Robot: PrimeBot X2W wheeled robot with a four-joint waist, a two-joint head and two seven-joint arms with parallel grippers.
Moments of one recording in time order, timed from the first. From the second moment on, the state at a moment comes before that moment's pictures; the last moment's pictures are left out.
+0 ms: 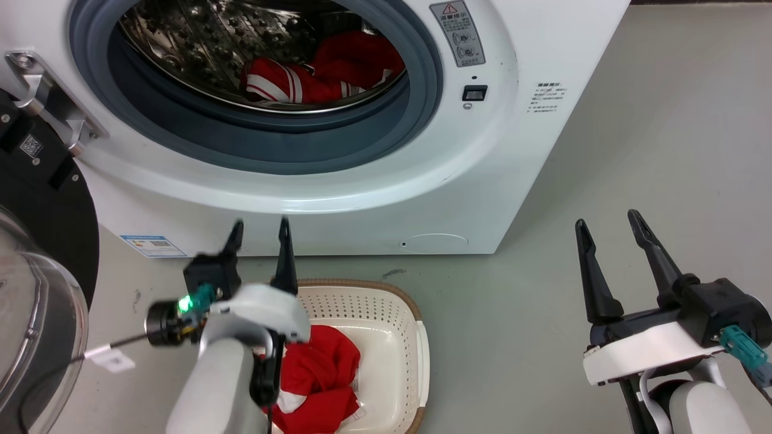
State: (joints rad) left arm -0.37 0.05 -0.12 0.51 -0.23 0.06 -0.26; right arm -0.10 -0.05 0.05 -0.03 0.07 0.13 -0.14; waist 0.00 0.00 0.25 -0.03
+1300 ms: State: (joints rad) left arm -1.33 0.44 -0.14 1.05 -0.06 -0.06 0.10; right arm -0.29 -0.05 0.23 0.08 0.25 0.13 -0.26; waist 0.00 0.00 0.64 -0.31
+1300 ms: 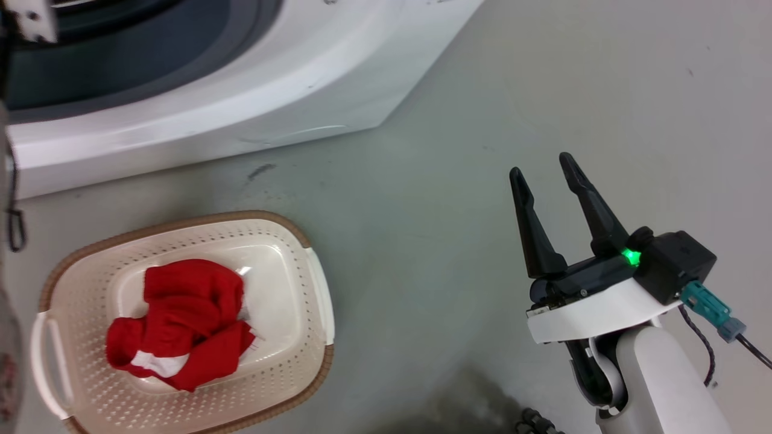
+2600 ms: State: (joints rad) left arm -1.33 0.53 -0.16 1.00 -0.10 0.05 0.31; right arm -0.32 -0.05 0.27 0.10 0.27 0.13 -0.26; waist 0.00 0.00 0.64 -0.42
